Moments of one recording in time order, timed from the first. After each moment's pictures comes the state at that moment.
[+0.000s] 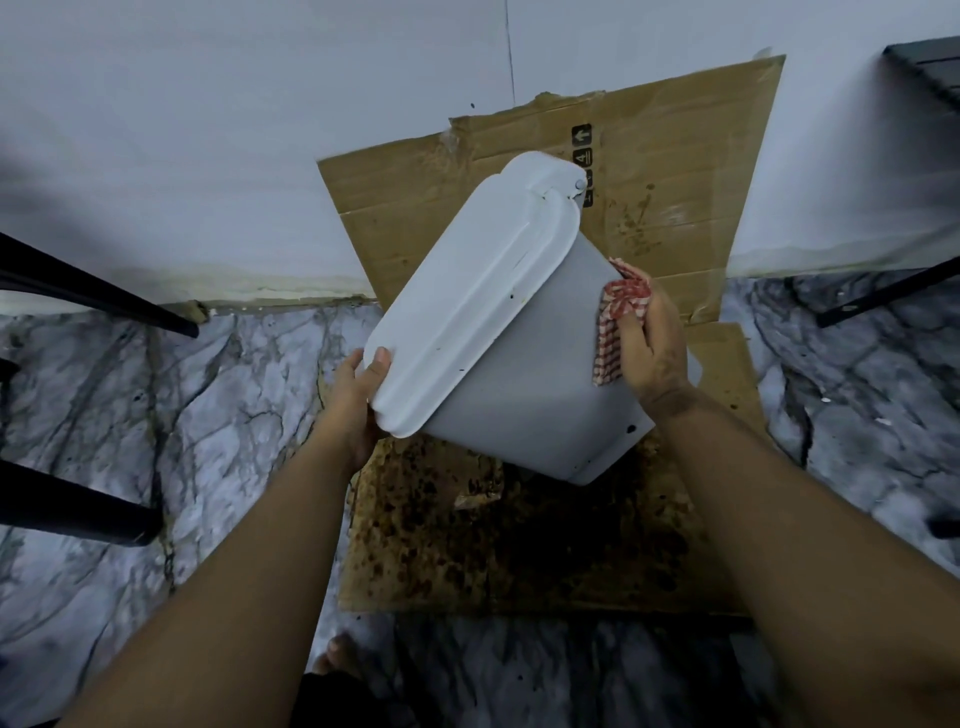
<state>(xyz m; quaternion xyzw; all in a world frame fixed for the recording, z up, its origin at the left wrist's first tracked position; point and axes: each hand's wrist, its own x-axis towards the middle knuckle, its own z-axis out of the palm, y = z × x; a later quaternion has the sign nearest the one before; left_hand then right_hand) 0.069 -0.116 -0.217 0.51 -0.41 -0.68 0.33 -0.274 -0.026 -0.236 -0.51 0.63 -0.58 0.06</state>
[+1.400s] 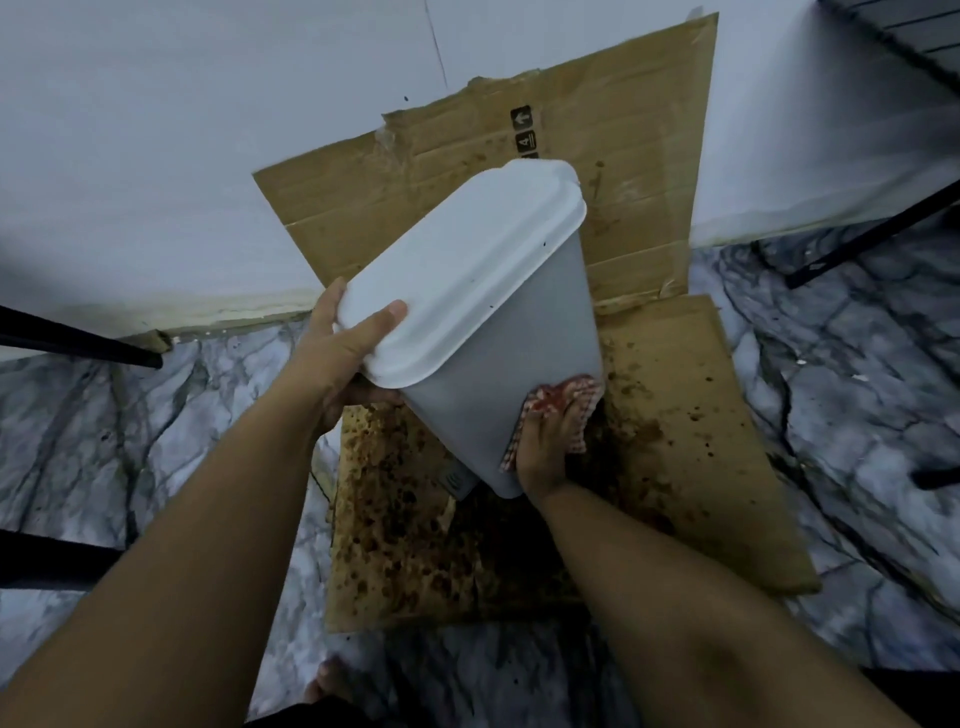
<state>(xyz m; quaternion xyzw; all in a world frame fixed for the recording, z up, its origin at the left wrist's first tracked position) -0.007 -0.114 -0.138 0.55 -0.51 -0.60 0.27 -0.161 -0.010 -0.384 -0.24 0.77 -0.53 0.26</state>
